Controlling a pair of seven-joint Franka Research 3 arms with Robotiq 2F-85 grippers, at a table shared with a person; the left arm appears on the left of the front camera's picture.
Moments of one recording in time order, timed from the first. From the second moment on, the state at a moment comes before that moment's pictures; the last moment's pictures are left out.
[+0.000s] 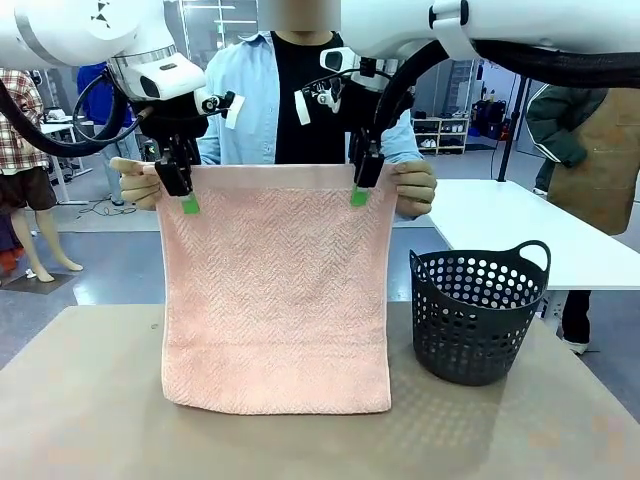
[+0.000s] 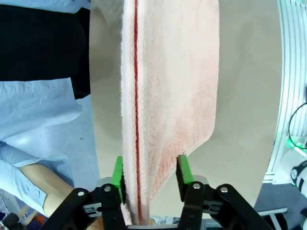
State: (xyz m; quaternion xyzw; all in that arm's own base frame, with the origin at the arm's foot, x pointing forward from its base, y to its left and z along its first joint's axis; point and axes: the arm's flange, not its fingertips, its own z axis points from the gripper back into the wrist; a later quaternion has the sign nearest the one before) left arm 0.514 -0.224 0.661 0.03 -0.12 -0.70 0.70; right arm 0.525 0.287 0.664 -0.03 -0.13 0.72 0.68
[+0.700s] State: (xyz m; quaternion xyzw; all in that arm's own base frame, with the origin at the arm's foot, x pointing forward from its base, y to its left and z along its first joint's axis) left arm 0.518 -0.225 0.660 0.03 -0.12 -0.70 0.70; right arm 0.528 0.287 0.660 -0.03 -0.12 0.72 0.68
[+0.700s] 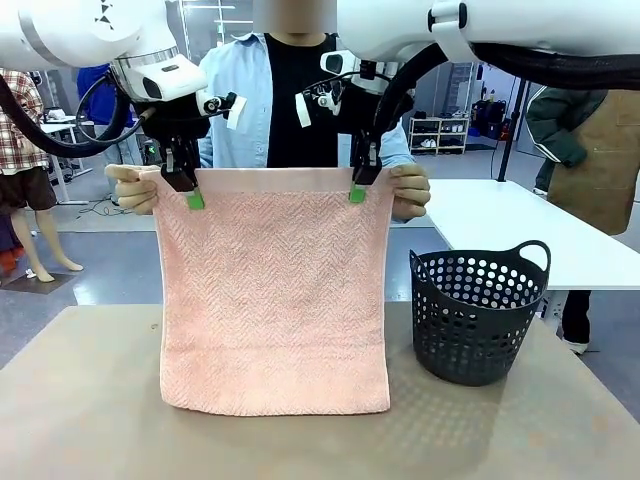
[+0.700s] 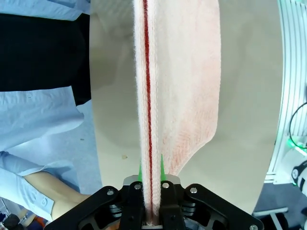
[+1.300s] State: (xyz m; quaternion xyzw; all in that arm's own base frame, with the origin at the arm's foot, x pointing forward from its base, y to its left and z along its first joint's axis) left arm 0.518 -0.226 0.660 0.03 -0.12 -0.71 0.70; right arm 0.528 0.287 0.659 -0.03 -0.12 0.72 0.68
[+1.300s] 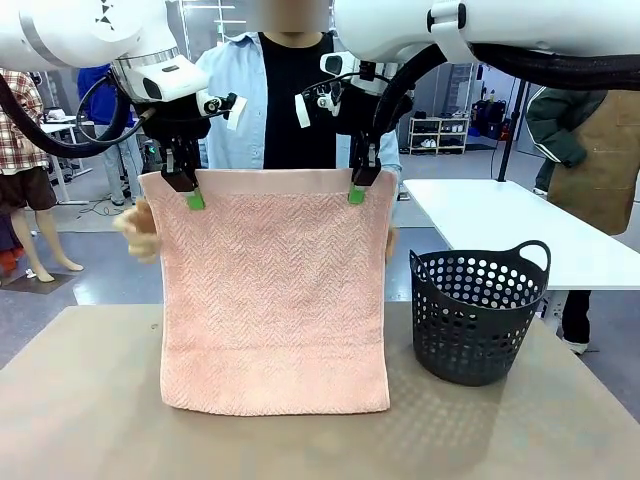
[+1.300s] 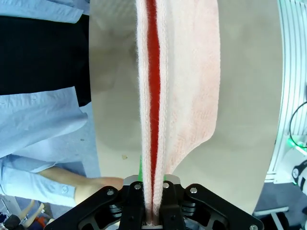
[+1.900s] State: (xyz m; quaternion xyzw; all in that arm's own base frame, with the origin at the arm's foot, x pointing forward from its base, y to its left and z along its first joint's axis) left arm 0.518 -0.226 0.660 0.03 -0.12 -0.71 0.70; right arm 0.528 0.287 0.659 -0.03 -0.12 0.72 0.68
